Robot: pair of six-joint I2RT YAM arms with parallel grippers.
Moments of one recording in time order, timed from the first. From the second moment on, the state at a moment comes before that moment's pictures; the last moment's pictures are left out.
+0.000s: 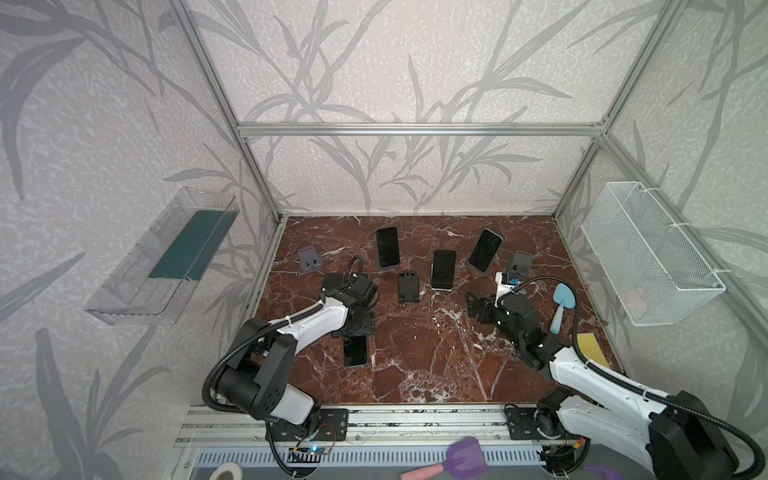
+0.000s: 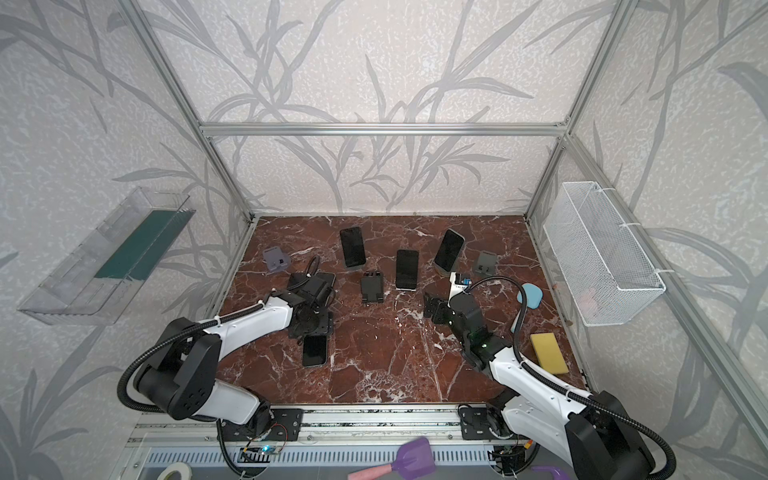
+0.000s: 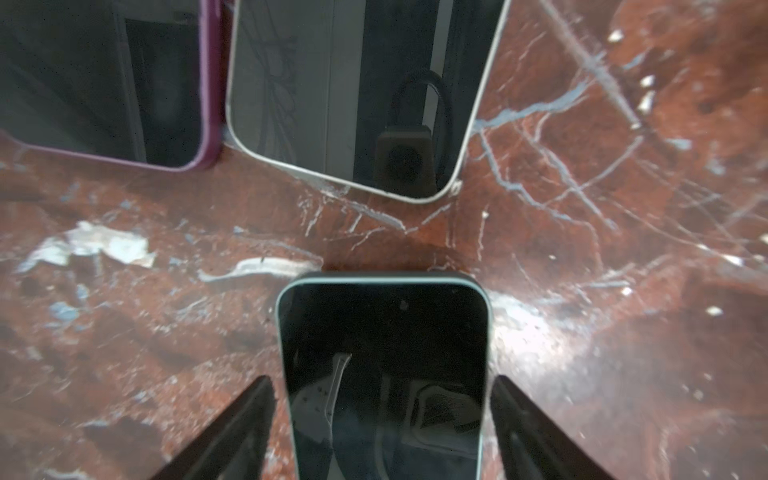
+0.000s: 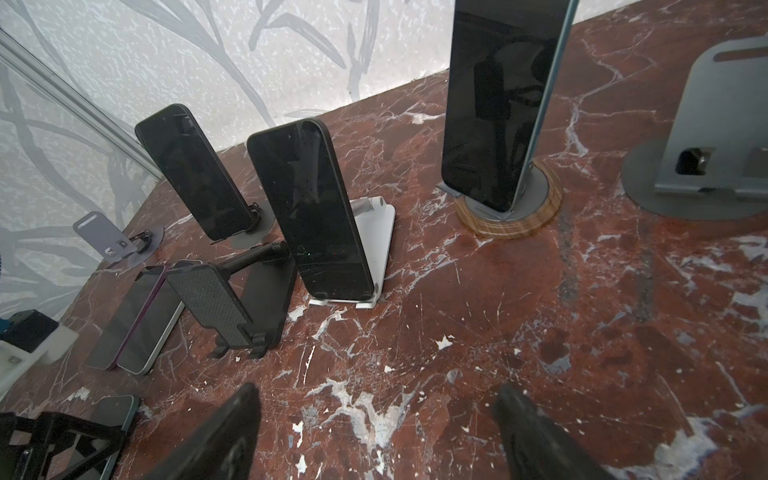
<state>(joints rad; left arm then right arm) -0.46 1.47 0.80 -0.69 -0.16 -0.57 0.54 1.01 0.37 0.21 0.18 0.54</state>
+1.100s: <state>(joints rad) -0.79 1.49 1.28 -0.44 -0.23 -0.56 0.54 1.05 0.35 0.25 0.22 0.56</state>
